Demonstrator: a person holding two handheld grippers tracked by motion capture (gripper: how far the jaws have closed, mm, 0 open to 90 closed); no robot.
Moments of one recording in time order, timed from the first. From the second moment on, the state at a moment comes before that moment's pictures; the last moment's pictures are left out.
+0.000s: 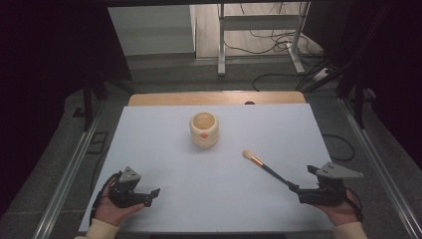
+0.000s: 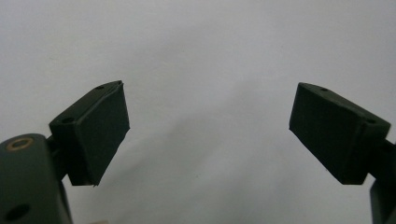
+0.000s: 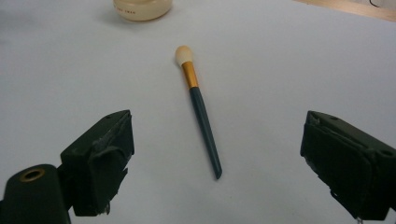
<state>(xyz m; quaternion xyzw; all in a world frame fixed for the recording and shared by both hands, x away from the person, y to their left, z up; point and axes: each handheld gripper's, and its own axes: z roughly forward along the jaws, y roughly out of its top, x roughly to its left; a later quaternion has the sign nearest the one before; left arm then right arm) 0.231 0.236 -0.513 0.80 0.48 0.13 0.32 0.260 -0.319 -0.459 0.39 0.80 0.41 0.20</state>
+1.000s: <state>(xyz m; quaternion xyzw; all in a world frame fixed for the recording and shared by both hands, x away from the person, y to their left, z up) 0.240 0.228 -0.513 0.81 0.46 0.13 0.33 0.256 -0.328 -0.459 0.40 0.80 0.40 0.21</state>
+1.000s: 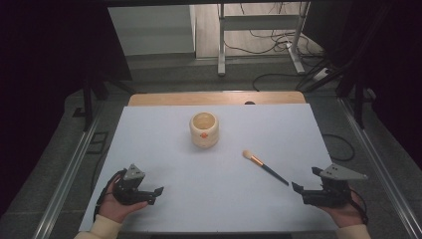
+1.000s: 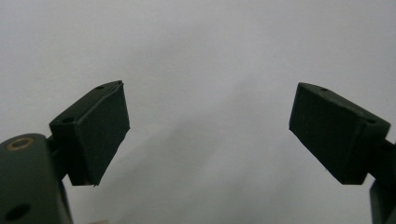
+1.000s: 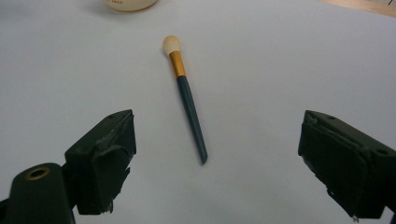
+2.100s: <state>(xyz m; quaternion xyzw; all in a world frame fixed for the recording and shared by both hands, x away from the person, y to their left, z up) 0.239 0.228 -0.513 0.82 0.46 0.13 0.32 0.277 -0.311 -0.441 0.37 0.83 0.36 0.21</state>
